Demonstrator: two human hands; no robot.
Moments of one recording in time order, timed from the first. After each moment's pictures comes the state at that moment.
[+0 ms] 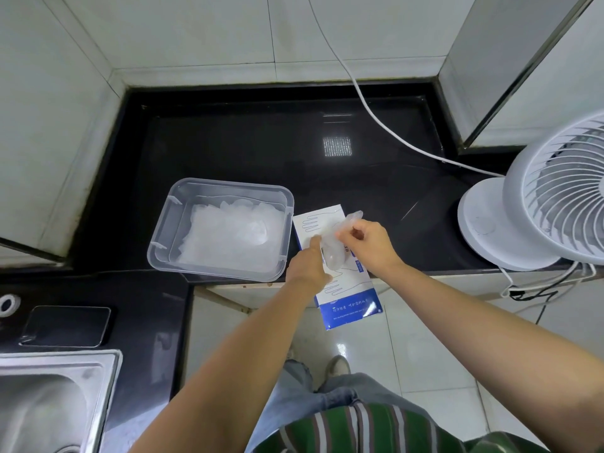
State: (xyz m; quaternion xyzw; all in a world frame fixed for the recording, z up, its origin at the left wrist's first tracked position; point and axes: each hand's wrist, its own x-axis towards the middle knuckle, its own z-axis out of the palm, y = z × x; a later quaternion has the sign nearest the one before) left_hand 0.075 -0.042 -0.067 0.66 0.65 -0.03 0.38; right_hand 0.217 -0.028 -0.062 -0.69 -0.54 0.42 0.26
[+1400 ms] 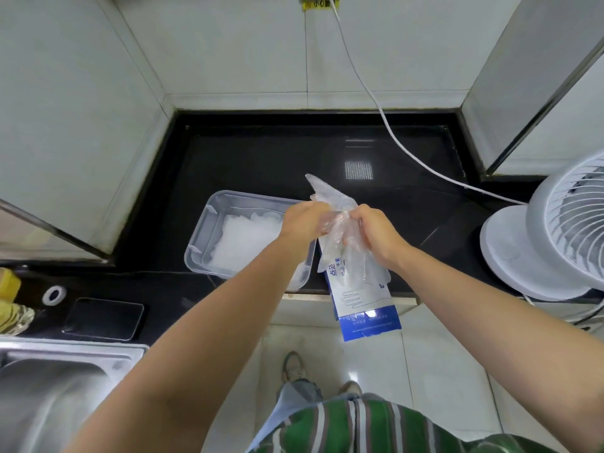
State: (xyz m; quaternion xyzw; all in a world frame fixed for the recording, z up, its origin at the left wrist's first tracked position) left_hand 0.042 0.011 0.026 0.33 0.67 0.33 0.57; right_hand 0.184 -0.002 0.009 -0.58 -0.46 0.60 0.31
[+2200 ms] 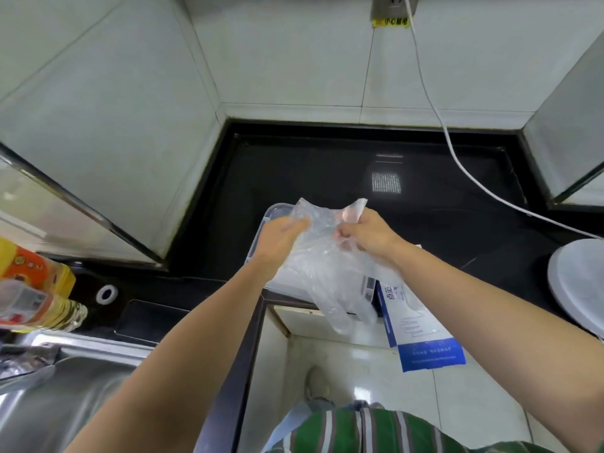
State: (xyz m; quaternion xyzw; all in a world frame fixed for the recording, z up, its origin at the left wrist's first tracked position) left_hand -0.111 0.012 0.010 0.36 0.70 0.36 0.50; right_hand 0.068 0.044 0.013 -0.57 -0.50 0.60 0.25
